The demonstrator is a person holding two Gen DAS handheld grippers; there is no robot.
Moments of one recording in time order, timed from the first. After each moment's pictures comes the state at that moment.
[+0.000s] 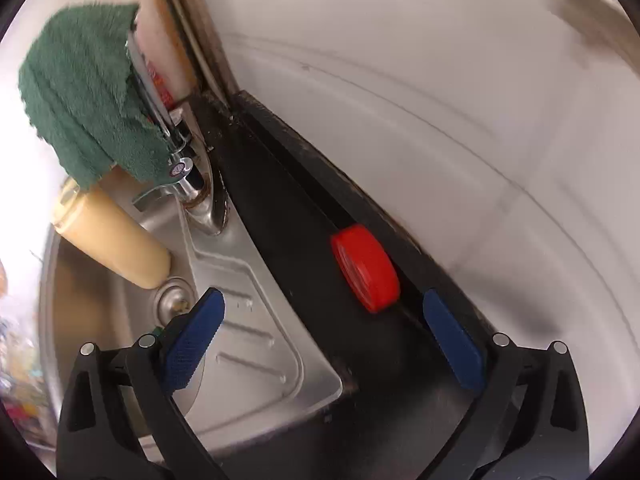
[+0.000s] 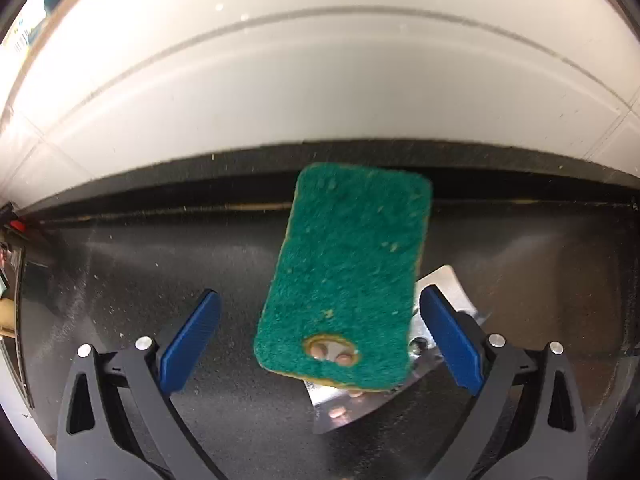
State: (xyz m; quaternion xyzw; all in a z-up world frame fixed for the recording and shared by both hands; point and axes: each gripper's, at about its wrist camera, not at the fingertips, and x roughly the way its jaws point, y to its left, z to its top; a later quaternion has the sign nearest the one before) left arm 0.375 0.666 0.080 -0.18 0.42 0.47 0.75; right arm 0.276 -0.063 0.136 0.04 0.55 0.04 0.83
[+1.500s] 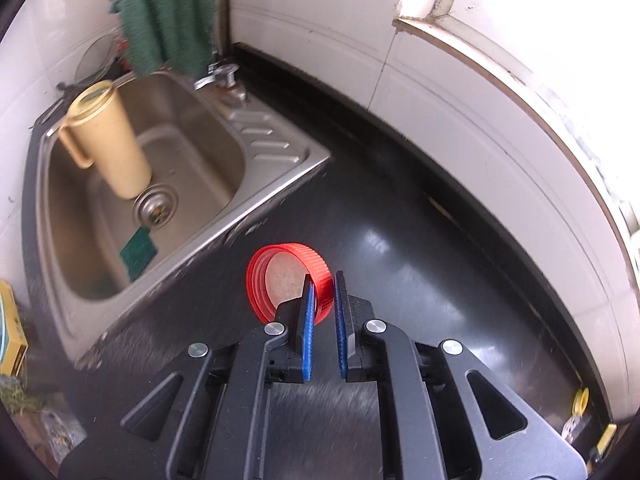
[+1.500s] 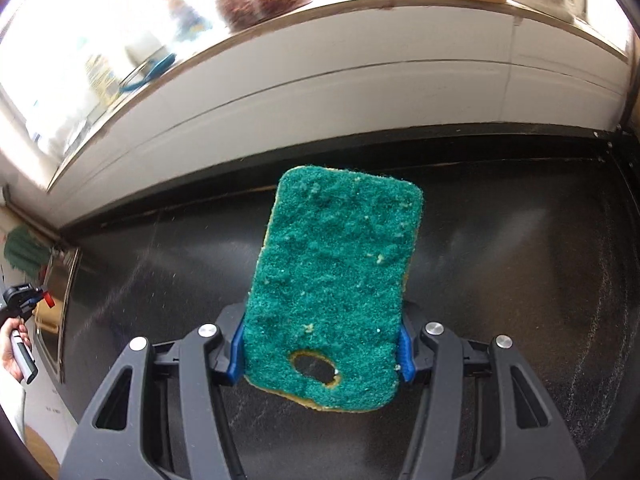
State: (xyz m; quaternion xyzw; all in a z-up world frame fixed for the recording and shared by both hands) left arm 0.180 0.520 0.145 -0.24 0.43 0.33 0.80; right arm 0.179 -0.134 0.195 0.10 0.49 0.10 0.86
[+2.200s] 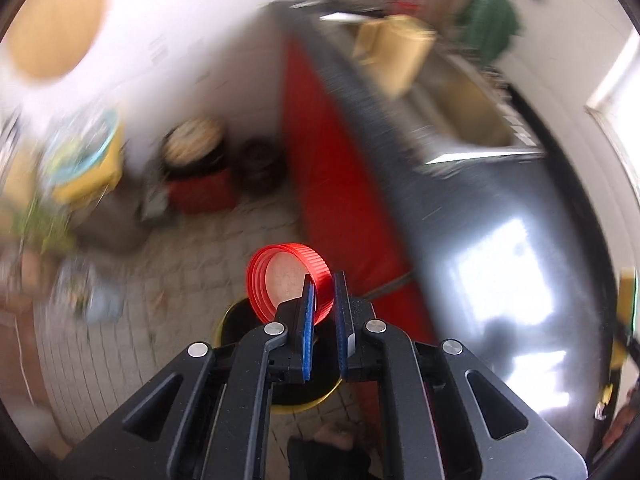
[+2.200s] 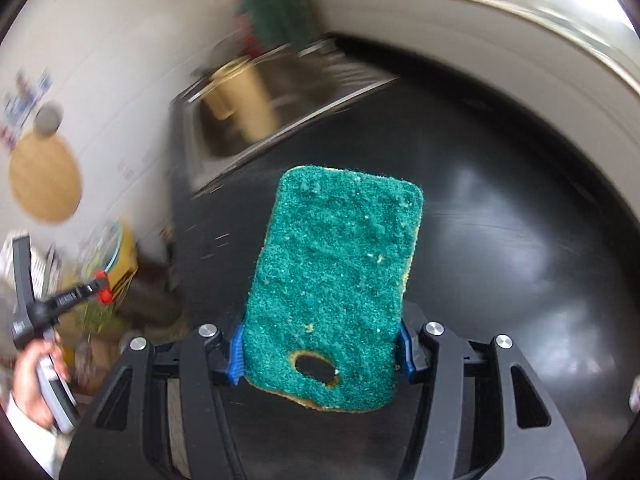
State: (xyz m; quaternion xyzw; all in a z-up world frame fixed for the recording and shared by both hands) left arm -0.252 0.470 0.101 -0.38 0.37 0.52 0.67; right arm 0.018 0.323 0.195 -0.18 0.47 0.52 0.70
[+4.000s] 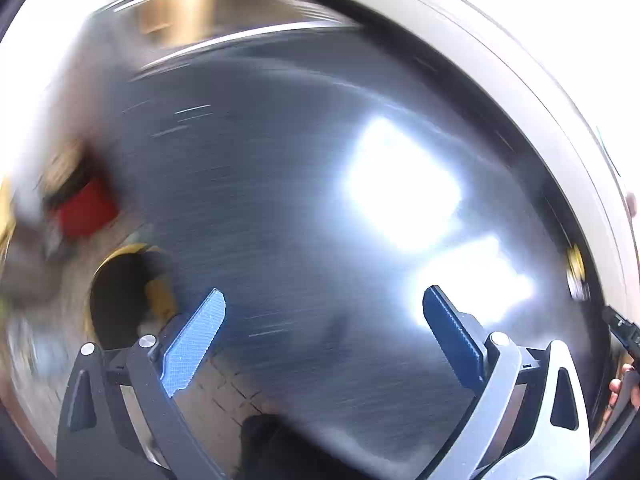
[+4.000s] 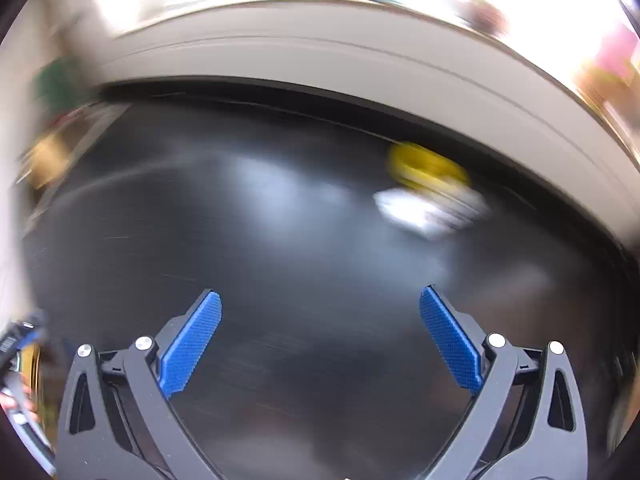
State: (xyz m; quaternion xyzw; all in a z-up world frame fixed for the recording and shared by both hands) left arm -0.026 0.329 0.093 -0.29 0.45 0.27 0.80; right arm 0.121 -0.044 0.193 -0.09 0.50 0.14 0.85
